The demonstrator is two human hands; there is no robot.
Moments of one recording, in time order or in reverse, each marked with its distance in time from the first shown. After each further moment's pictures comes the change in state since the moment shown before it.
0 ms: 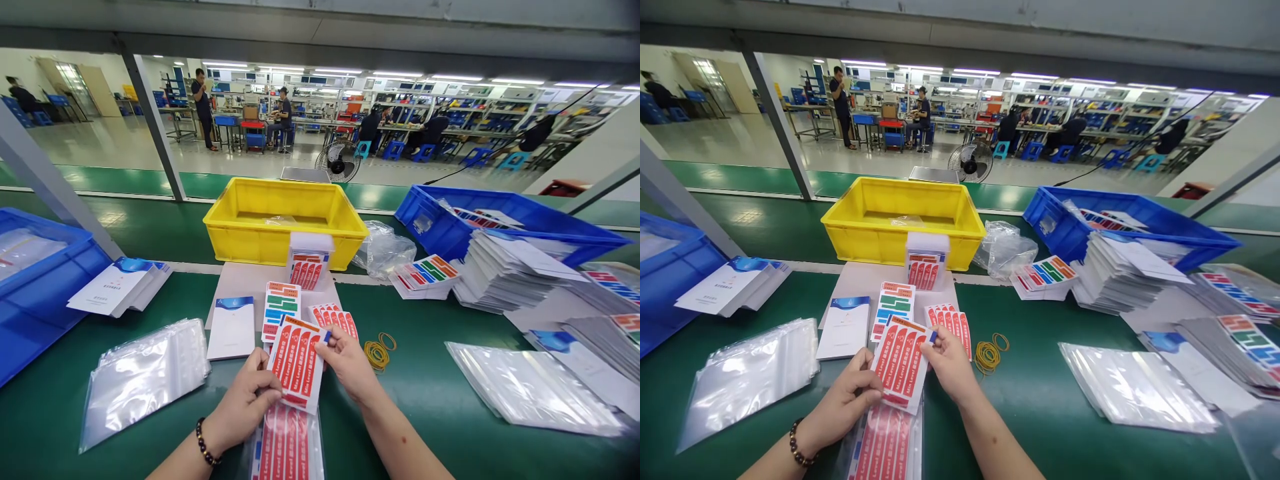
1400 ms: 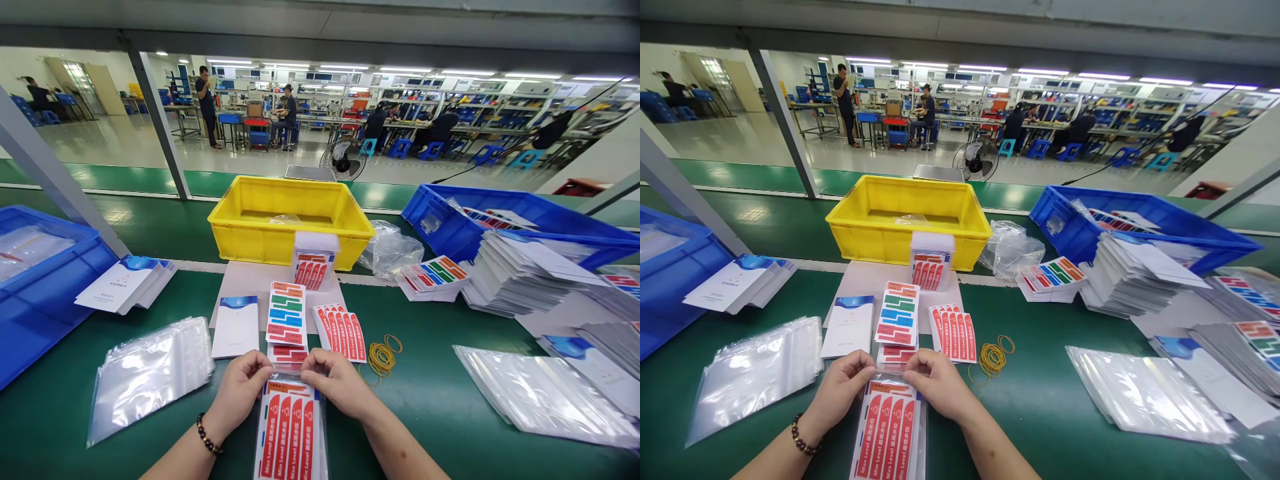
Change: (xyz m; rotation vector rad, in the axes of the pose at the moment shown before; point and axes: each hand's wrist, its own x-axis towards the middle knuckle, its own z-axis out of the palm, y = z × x) left_hand 0.004 -0.002 -0.005 -0.323 0.246 -0.294; right_hand -0.013 -0.007 0.014 -0.567 -0.230 -0.012
